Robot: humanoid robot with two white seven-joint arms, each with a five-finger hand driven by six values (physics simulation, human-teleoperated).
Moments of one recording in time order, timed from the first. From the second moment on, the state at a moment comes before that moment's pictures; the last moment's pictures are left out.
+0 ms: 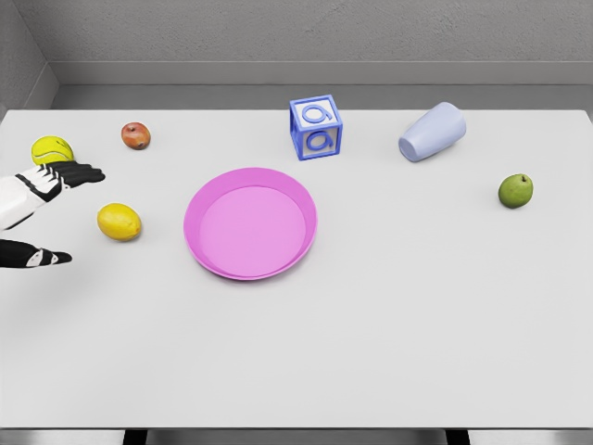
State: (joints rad) left arm 0.13 1.04 -0.01 -1.72 -0.07 -0.61 -0.20; right arm -0.04 0.00 -0.33 0.20 0.27 -0.13 -0.04
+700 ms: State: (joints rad) left arm 0.02 1.11 -0.01 -1.55 -0.17 -0.61 -0.46; right arm -0.04 0.00 -0.33 0.20 0.27 -0.13 -0.04
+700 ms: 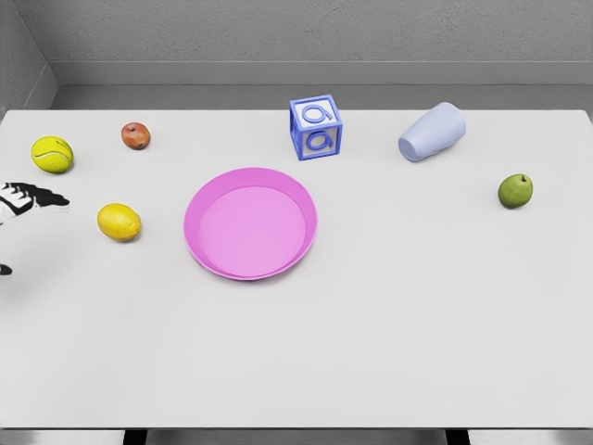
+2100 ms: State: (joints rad) left arm -0.39 0.85 -0.35 -1.40 -0.35 -0.61 -0.58; right arm -0.04 0.00 -0.33 0.20 0.27 -0.13 -0.04
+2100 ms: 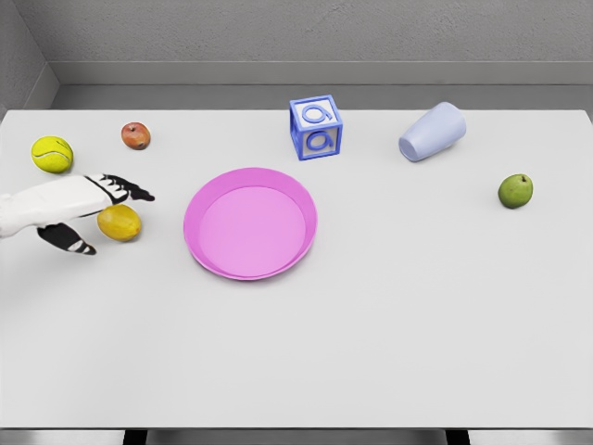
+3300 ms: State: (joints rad) left arm -0.45 0.78 -0.39 -1.30 -0.43 -0.61 -0.58; right arm -0.04 0.00 -0.33 0.20 0.27 -0.13 -0.04
